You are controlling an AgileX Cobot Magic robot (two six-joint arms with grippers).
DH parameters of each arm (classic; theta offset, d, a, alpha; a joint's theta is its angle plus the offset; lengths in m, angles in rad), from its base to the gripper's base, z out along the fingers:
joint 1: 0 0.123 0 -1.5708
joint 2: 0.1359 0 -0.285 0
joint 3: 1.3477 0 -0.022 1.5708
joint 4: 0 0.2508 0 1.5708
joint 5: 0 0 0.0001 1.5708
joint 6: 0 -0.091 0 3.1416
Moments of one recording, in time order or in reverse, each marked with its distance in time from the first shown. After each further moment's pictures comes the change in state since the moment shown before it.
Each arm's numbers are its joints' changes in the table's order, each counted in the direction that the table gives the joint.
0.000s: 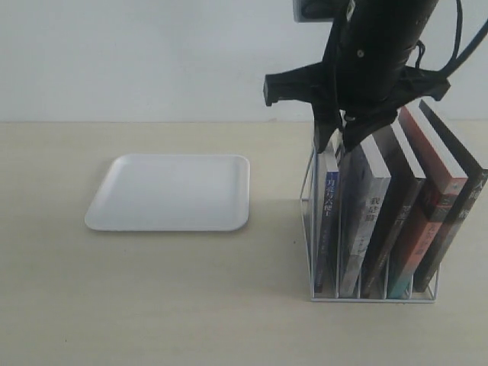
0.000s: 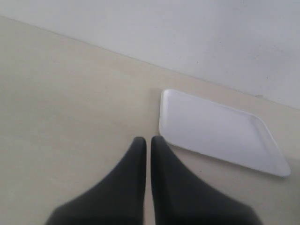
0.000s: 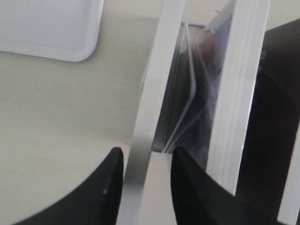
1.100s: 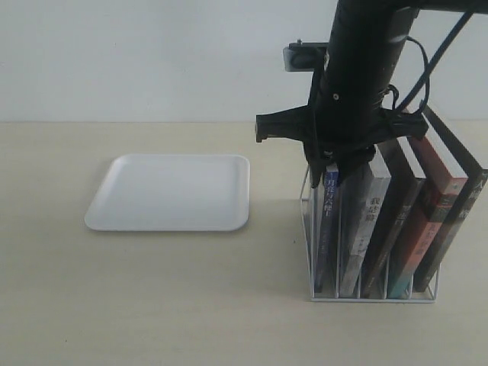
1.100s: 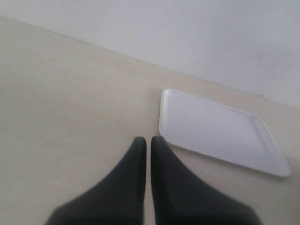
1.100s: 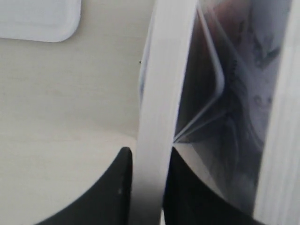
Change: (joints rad) left arm 0.000 0.000 0.000 0.000 0.000 0.000; right arm 0.000 0.099 0.019 0.028 -0.001 -0.063
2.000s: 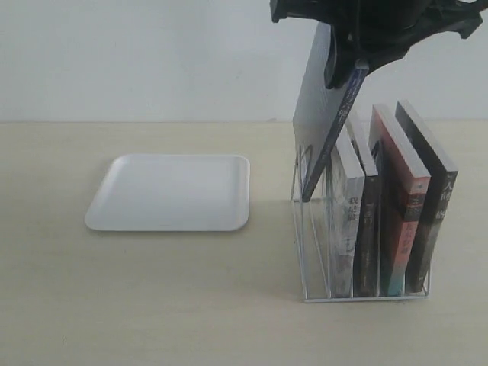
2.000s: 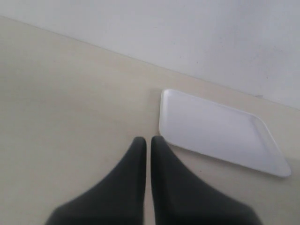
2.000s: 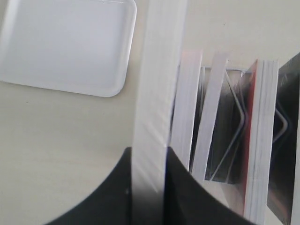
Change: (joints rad) left arm 0.000 0.000 0.000 0.000 0.000 0.000; right arm 0.000 -0.188 -0.146 -0.012 -0.032 0.054
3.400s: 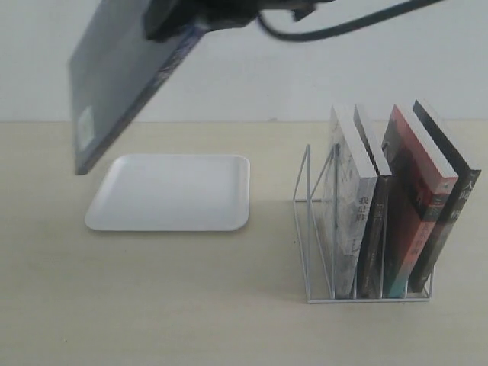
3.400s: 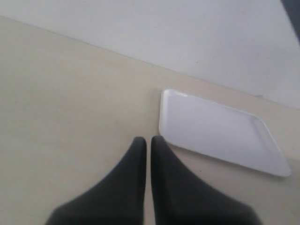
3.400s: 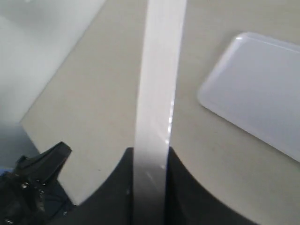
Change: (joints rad) left arm 0.000 0.000 0.000 0.000 0.000 0.000; right arm 0.152 0.012 0.000 0.550 0.354 0.416
